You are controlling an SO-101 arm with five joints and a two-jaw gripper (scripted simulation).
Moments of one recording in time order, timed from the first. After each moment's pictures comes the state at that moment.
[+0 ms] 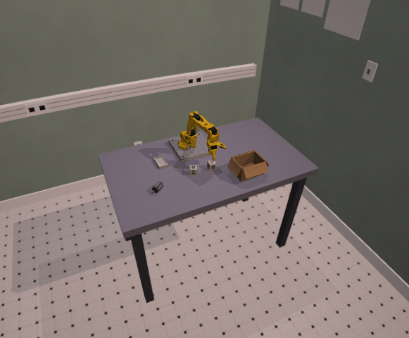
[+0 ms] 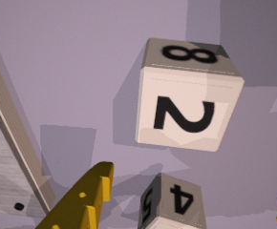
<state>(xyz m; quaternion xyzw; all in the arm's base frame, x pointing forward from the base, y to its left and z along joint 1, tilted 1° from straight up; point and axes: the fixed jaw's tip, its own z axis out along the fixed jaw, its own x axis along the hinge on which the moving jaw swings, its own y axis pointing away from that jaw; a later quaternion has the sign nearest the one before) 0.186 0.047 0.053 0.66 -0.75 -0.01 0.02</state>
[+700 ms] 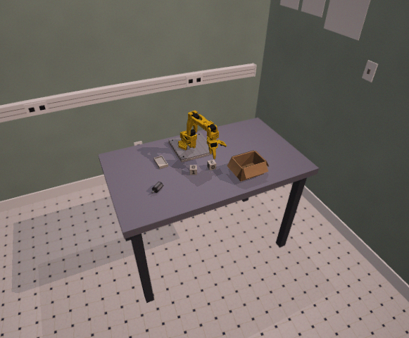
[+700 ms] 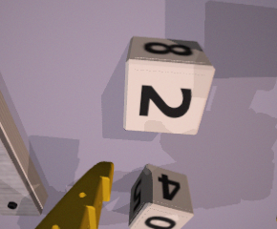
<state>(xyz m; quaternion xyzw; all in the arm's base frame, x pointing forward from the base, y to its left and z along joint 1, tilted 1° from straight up) 0.190 0.048 0.066 0.66 -0.75 0.01 -0.01</state>
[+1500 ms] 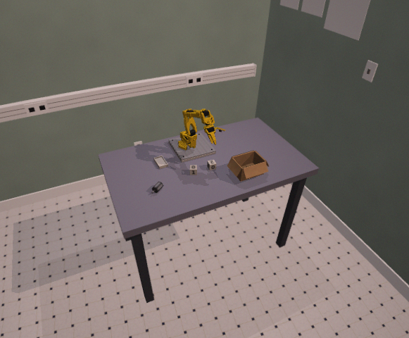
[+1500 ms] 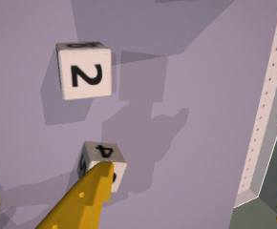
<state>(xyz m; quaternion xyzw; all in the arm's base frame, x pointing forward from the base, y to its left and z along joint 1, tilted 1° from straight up) 0.197 0.050 0.139 0.64 -0.73 0.11 -0.20</state>
